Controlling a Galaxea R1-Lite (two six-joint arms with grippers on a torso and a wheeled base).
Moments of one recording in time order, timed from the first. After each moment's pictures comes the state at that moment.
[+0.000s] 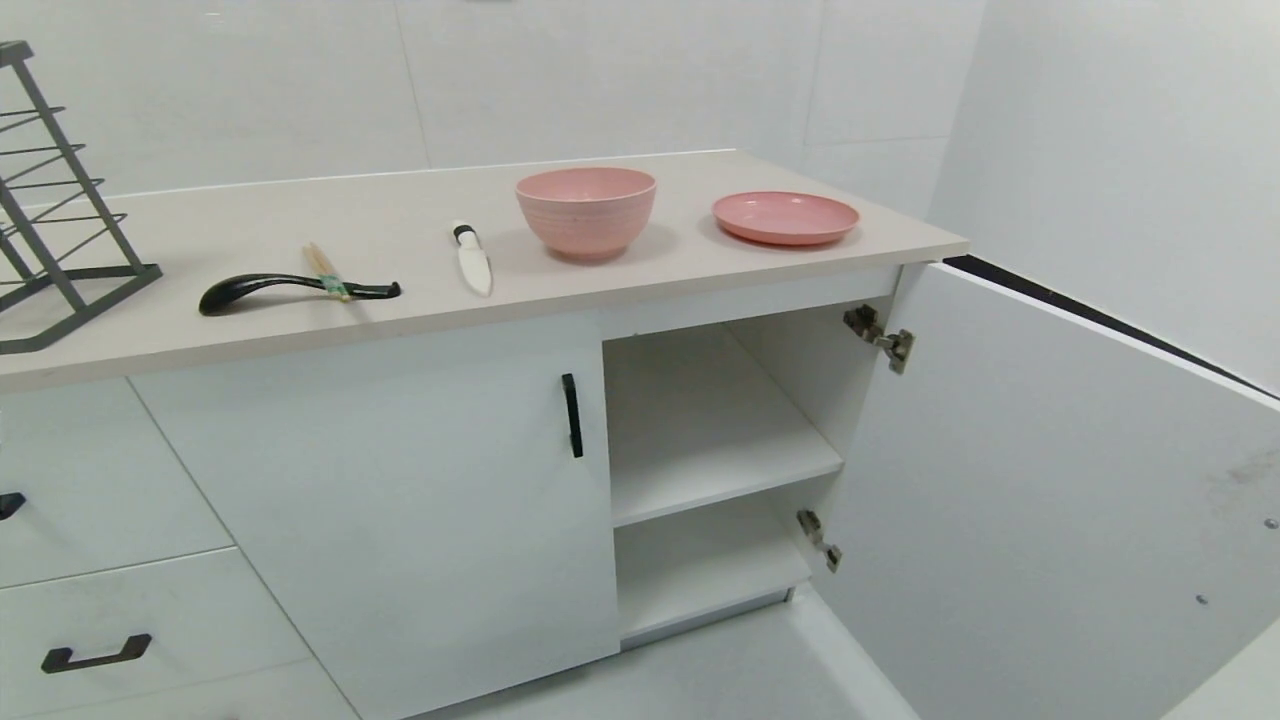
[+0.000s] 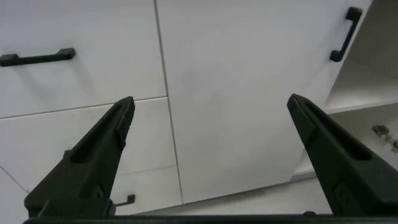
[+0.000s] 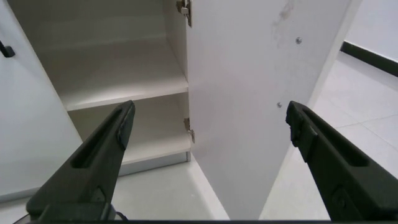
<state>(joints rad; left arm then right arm) 0.00 0.00 -0.01 -0.05 0.06 0.04 0.00 0.01 0.00 0.00 0.03 0.00</state>
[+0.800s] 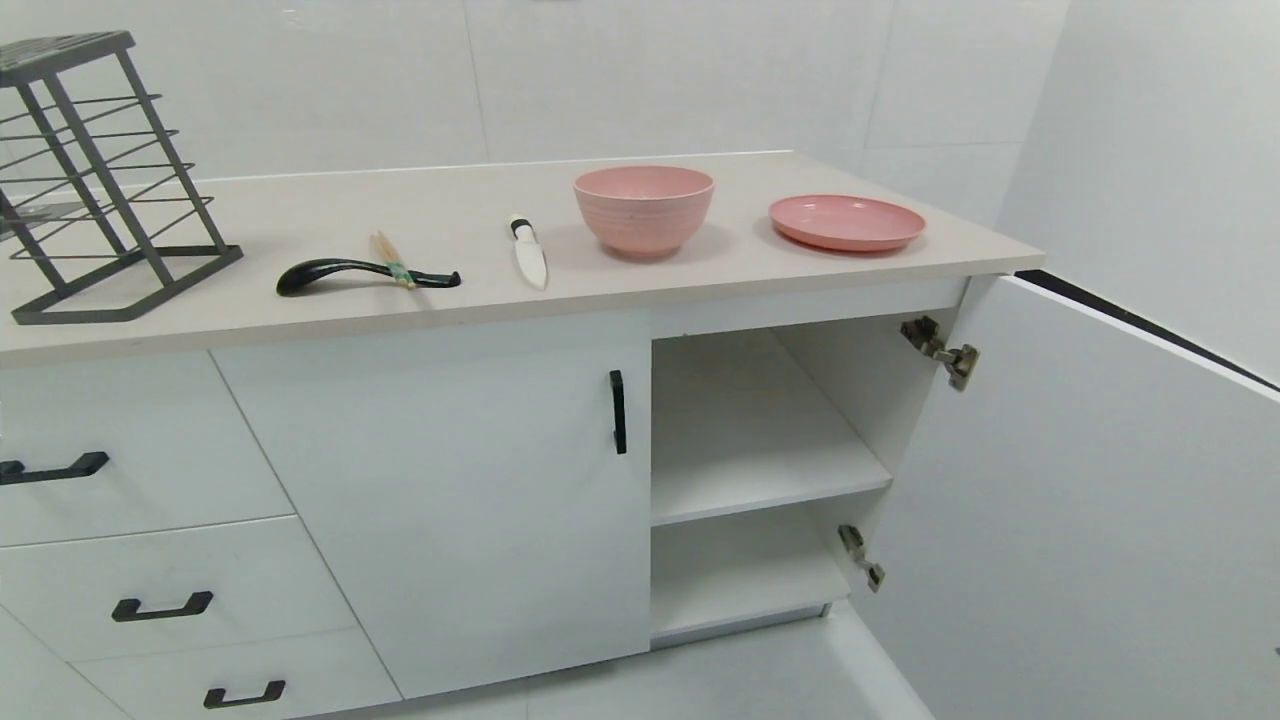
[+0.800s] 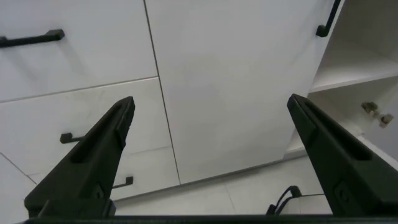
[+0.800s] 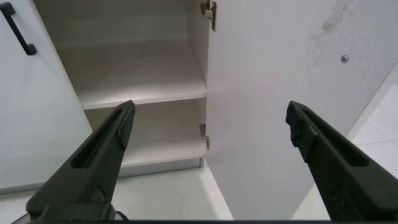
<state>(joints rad) 0.00 0.00 0.00 0.00 -0.07 0.03 0.00 0.00 0.00 0.00 0.03 0.00</state>
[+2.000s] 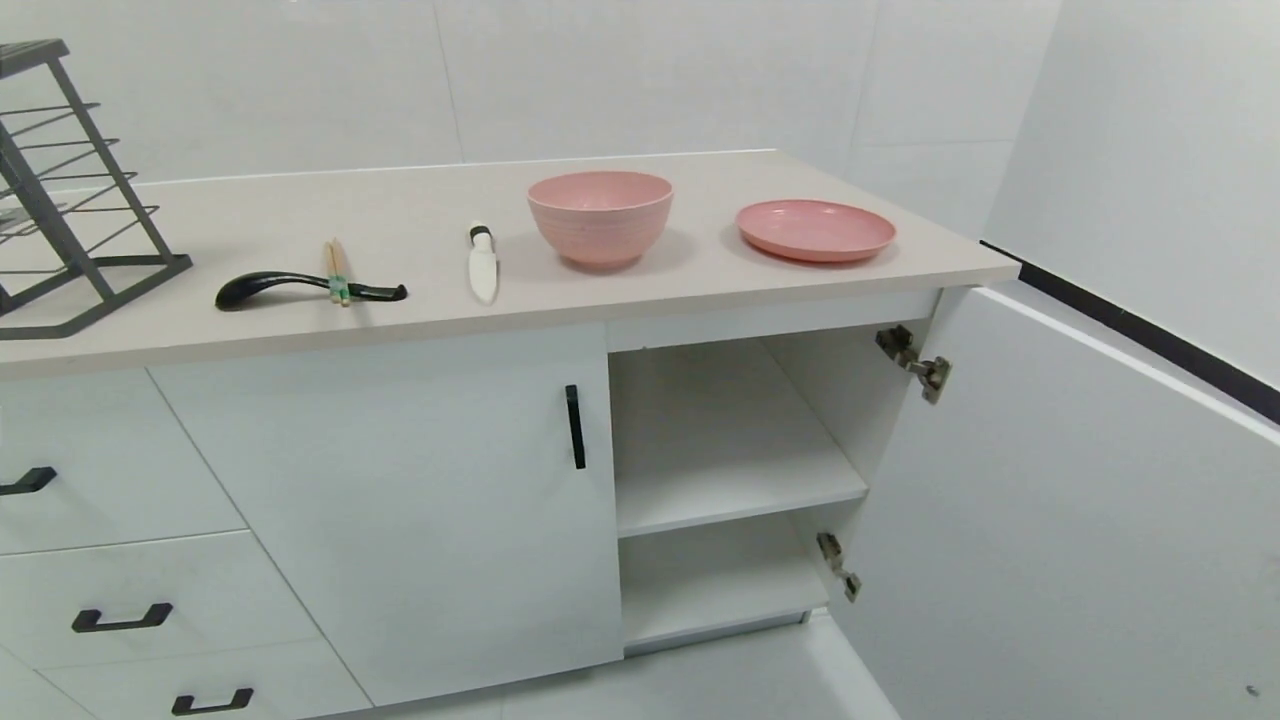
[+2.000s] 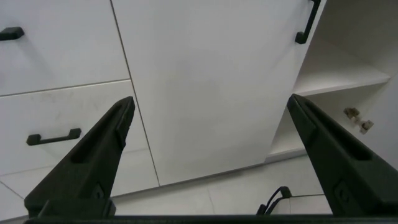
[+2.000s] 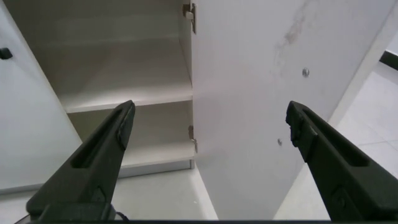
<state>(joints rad) 0.00 0.00 0.00 0.00 -0.07 0.01 0.00 0.00 0.00 0.01 0.03 0.00</state>
